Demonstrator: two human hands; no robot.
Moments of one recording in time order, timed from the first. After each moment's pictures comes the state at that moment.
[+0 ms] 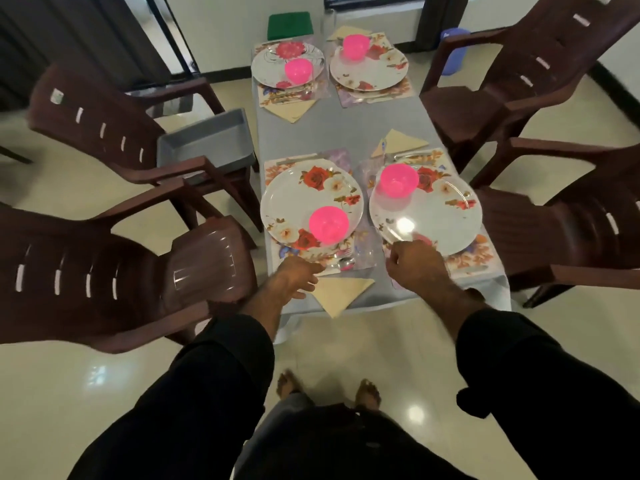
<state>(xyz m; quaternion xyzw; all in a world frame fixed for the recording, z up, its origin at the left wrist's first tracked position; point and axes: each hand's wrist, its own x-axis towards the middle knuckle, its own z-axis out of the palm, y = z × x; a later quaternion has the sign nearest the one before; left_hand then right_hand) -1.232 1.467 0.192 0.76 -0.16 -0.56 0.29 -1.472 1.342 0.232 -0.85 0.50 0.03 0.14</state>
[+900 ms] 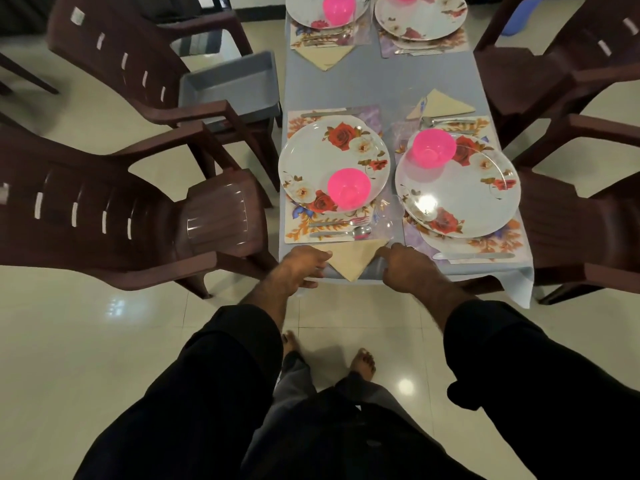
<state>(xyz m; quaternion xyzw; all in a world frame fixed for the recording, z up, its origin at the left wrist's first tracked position) -1.255 1.510 0.149 0.75 -0.05 -0.57 0.33 -1.461 1.374 0.169 -0.88 0.38 0.19 0.19</state>
